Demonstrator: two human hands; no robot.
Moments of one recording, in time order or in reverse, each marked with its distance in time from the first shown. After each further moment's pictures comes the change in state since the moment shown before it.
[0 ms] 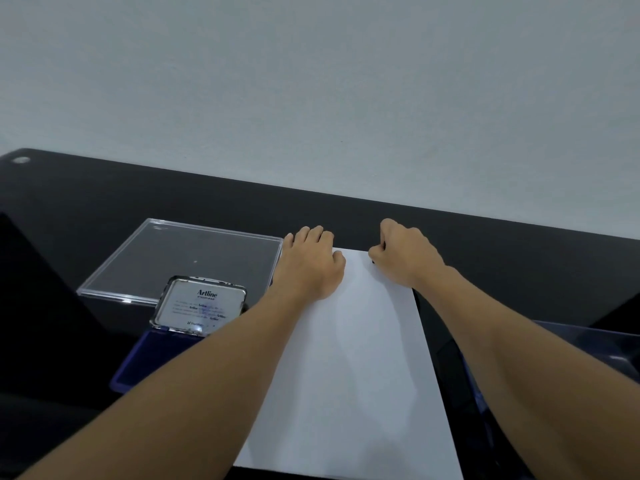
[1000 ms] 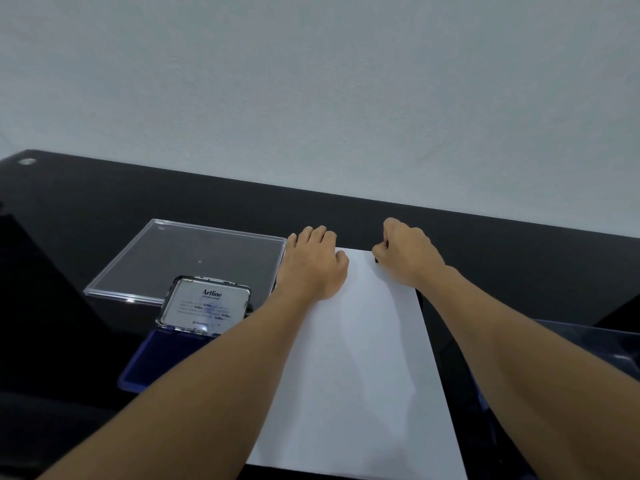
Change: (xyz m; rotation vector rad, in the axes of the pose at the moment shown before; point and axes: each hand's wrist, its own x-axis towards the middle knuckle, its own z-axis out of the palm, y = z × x) left_hand -0.002 0.002 -0.001 0.004 0.008 -0.011; right_hand 0.004 0.001 0.005 0.053 0.035 0.032
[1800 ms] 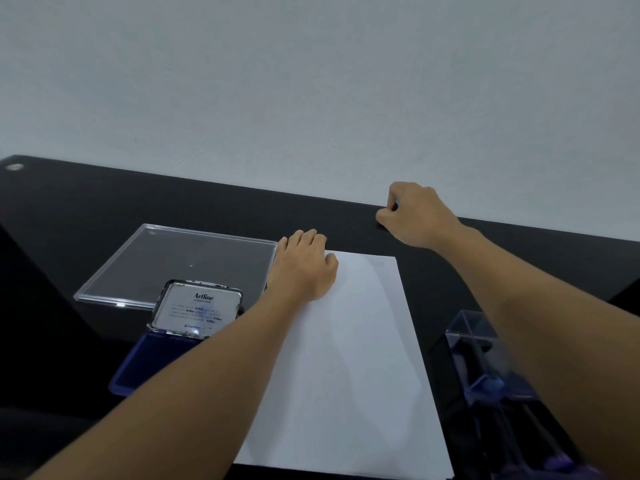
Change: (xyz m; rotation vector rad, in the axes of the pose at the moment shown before) left_hand 0.001 0.000 -0.005 -0.033 -0.031 -0.008; right_hand 0.000 -0.018 -0.075 0.030 0.050 -0.110
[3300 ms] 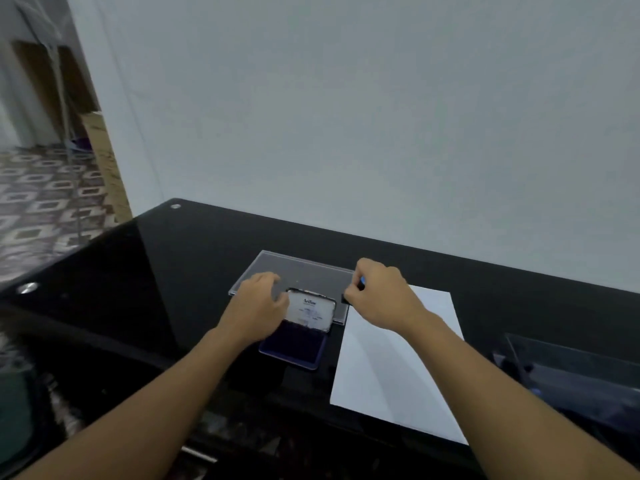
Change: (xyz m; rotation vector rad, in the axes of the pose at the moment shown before) left_hand -0.171 -0.111 -0.164 -0.213 0.072 -0.334; right_hand -0.136 -0.162 0.032 0.177 -0.130 -0.157
